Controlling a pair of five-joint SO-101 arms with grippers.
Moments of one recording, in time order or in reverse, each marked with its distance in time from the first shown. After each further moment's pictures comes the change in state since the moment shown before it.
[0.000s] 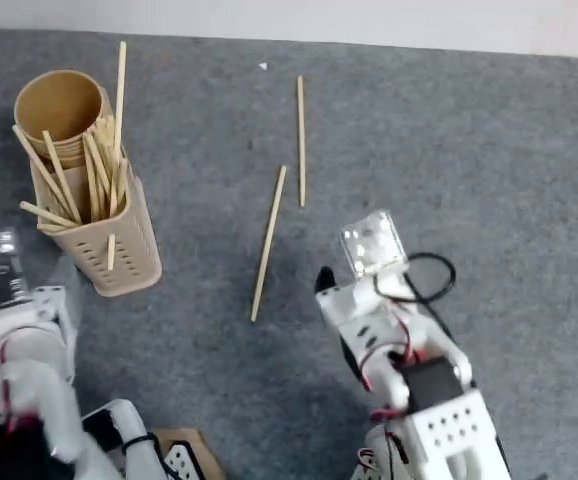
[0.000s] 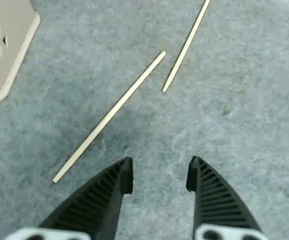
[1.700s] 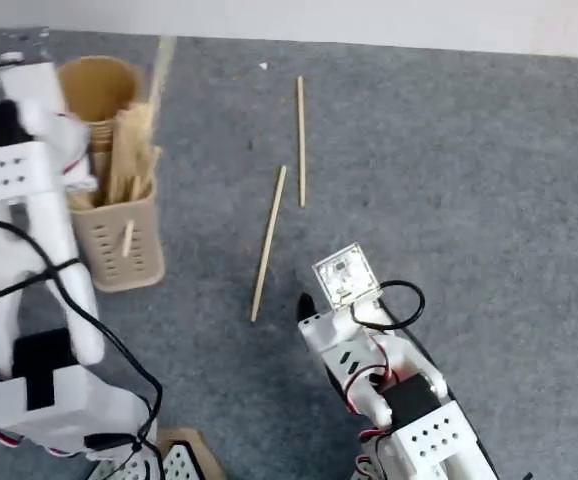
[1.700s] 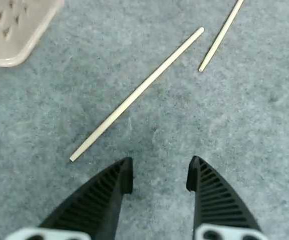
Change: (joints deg) left arm 18.2 88.1 -69.5 20.6 15.2; right arm -6.2 -9.0 18.8 -10.3 -1.6
